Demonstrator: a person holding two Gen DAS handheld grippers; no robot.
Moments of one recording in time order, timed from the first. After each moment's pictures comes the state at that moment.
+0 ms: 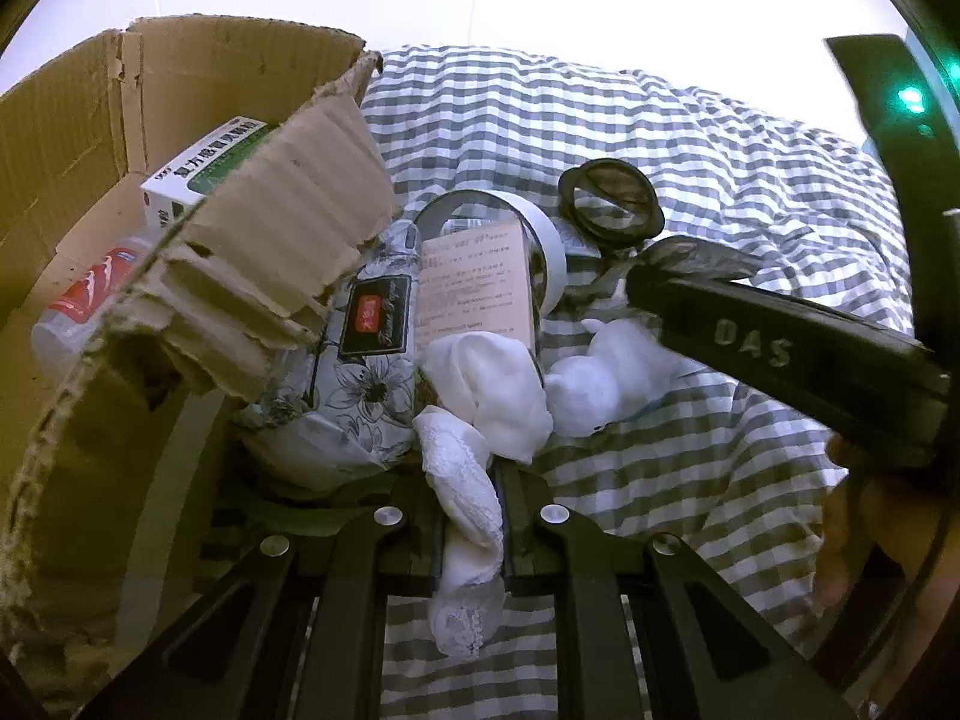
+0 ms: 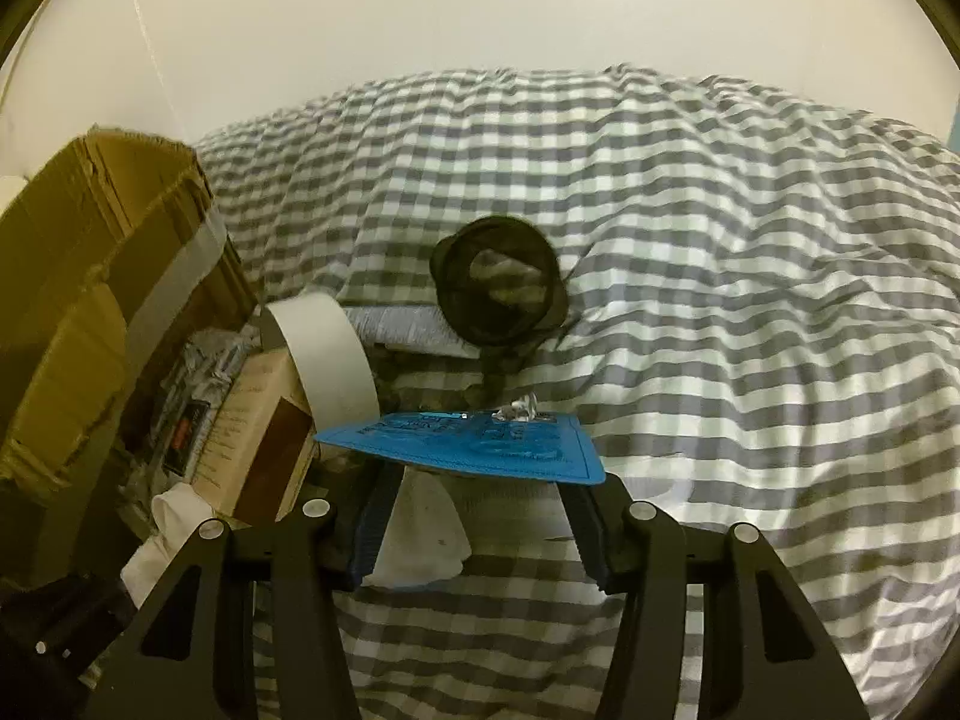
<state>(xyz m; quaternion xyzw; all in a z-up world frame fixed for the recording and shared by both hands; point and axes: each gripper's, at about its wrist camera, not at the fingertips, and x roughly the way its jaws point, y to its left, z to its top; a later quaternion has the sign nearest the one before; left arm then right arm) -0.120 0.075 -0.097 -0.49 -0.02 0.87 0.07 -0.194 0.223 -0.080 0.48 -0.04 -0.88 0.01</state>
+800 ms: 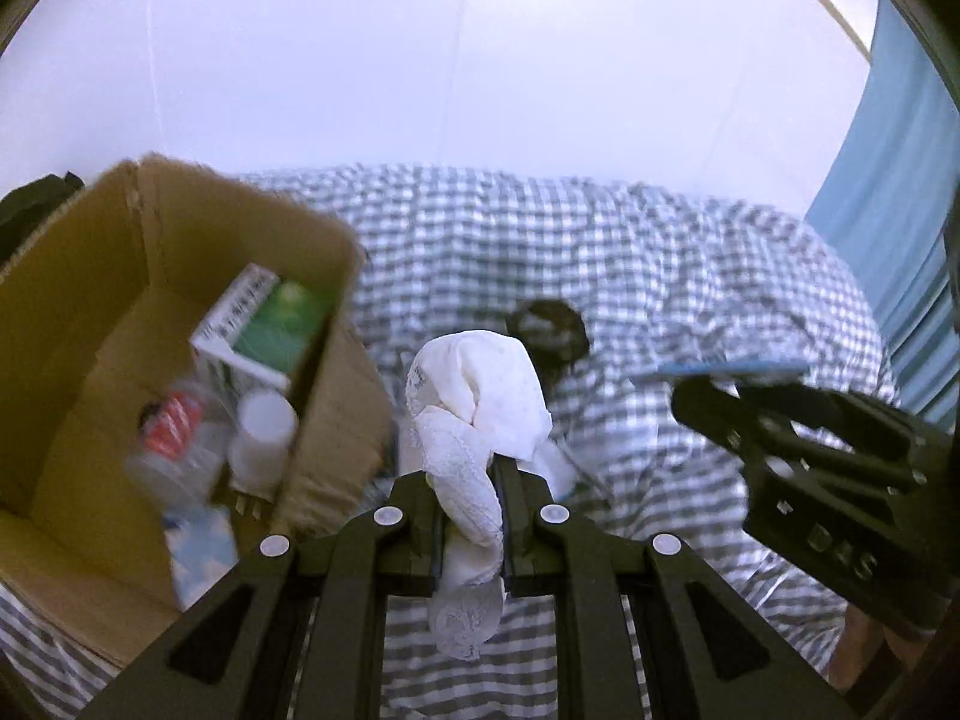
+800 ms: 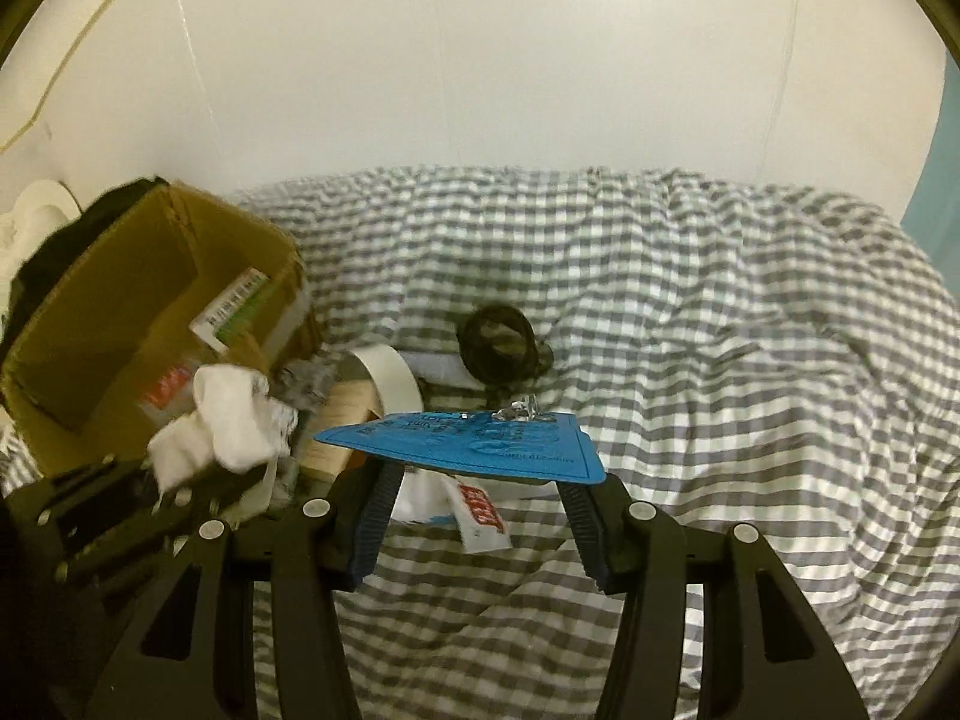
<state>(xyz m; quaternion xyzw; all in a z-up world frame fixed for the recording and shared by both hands) -0.128 0.067 0.011 -0.44 -0.03 0.89 0.10 -0.135 0.222 0.026 0.44 -0.02 -0.89 0.03</state>
